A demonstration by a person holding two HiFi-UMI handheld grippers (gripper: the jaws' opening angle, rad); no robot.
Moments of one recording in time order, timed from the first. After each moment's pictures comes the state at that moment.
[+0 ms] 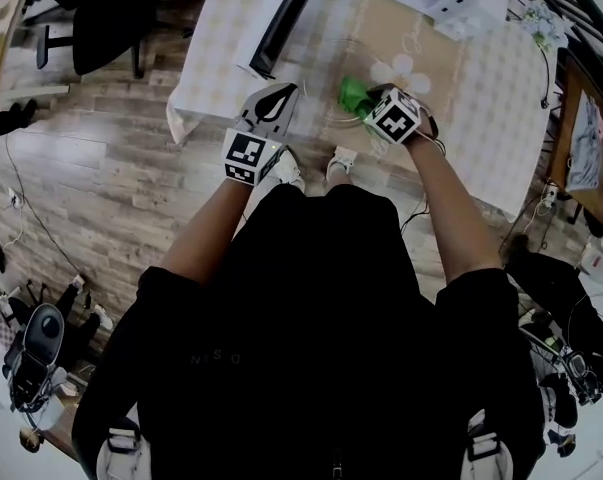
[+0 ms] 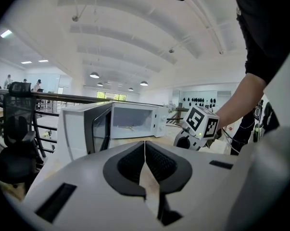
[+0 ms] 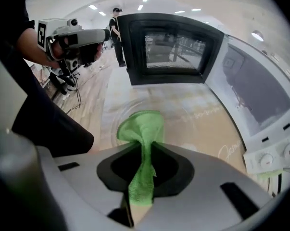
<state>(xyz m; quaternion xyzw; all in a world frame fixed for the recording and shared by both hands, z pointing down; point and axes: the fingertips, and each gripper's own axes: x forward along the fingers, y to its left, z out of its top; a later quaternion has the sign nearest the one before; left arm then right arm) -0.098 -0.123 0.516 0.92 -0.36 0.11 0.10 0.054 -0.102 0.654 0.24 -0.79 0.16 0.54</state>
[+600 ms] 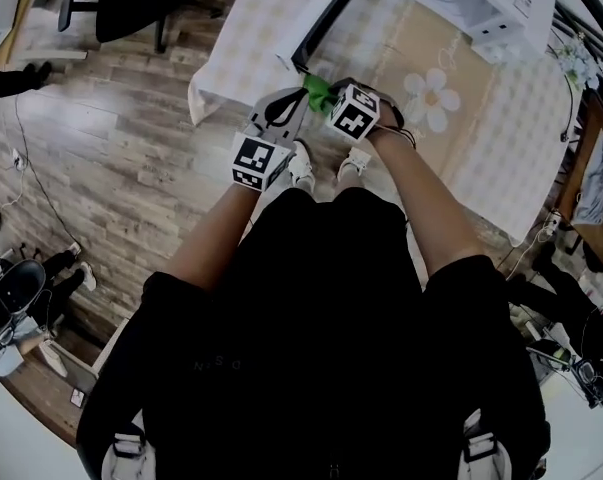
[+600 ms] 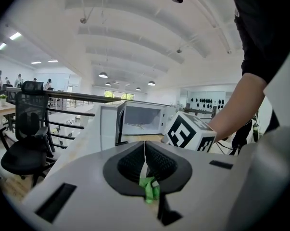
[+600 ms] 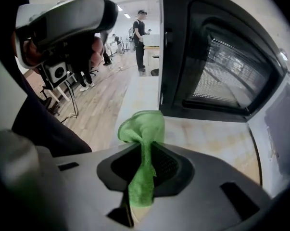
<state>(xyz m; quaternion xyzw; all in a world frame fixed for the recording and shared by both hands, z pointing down) -0.145 -0.111 0.522 0.90 -0.40 0.11 0.11 -0.107 -0.112 0.678 0.14 -0.83 0.10 0.53</state>
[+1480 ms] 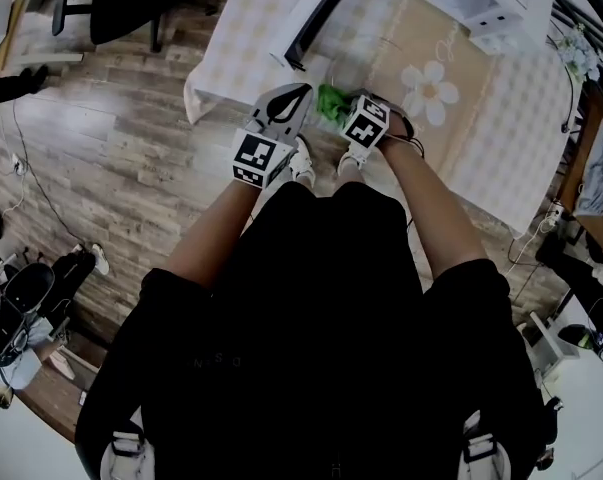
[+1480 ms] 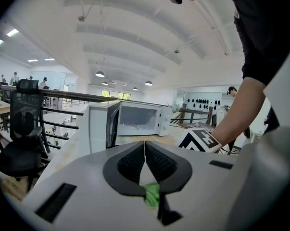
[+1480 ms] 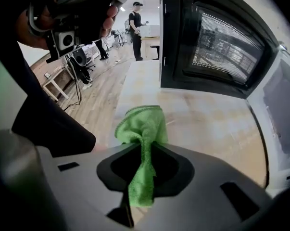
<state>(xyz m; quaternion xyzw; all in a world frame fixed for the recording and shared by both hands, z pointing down) -0.132 -0.115 0.517 0.91 -0.38 0.11 0.11 -0.063 -0.083 0.707 0.15 -0.81 0.12 0.56</state>
